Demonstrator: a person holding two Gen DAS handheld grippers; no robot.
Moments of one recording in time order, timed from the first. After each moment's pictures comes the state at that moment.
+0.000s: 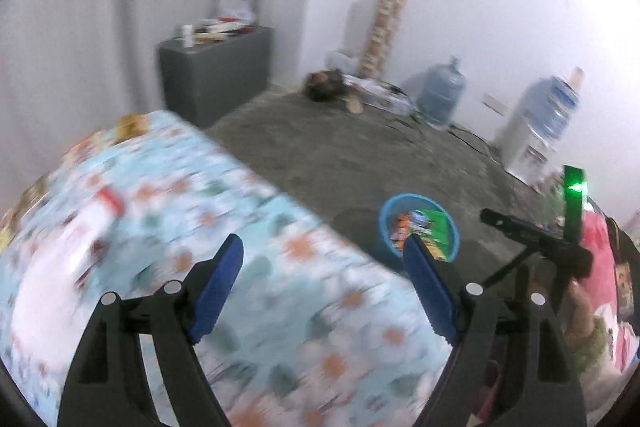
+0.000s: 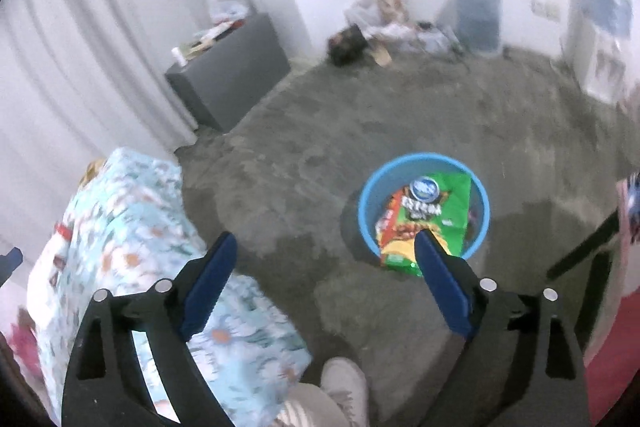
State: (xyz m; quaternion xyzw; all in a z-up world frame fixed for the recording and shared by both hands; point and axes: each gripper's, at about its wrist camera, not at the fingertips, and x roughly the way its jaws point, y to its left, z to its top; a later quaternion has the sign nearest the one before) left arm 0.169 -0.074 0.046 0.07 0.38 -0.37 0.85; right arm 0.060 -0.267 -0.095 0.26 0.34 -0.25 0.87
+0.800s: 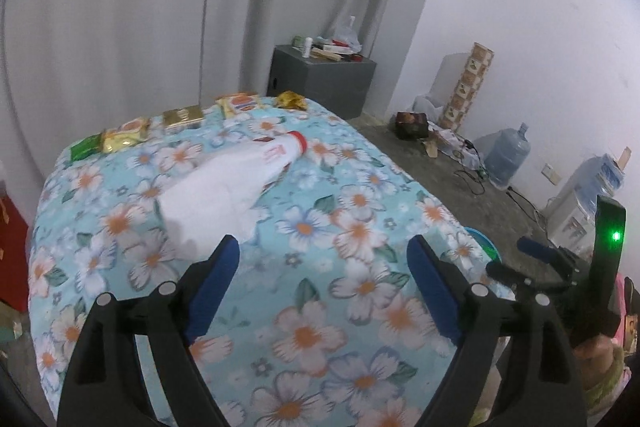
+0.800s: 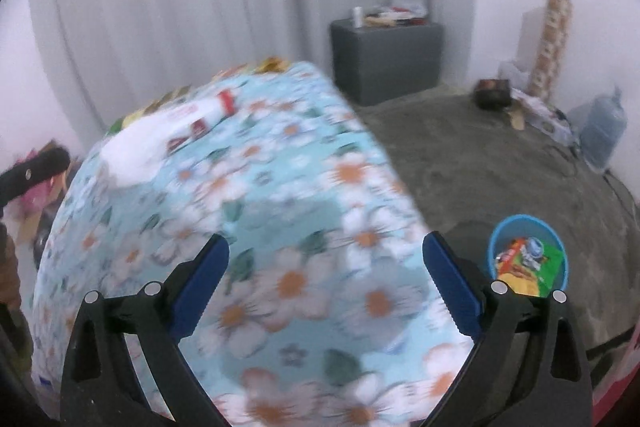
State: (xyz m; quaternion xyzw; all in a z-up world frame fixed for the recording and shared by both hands) left arm 0.145 0.111 0.043 -0.02 0.36 -0.25 0.90; right arm 0.112 -0.055 -0.067 0.07 0.37 -0.05 0.93
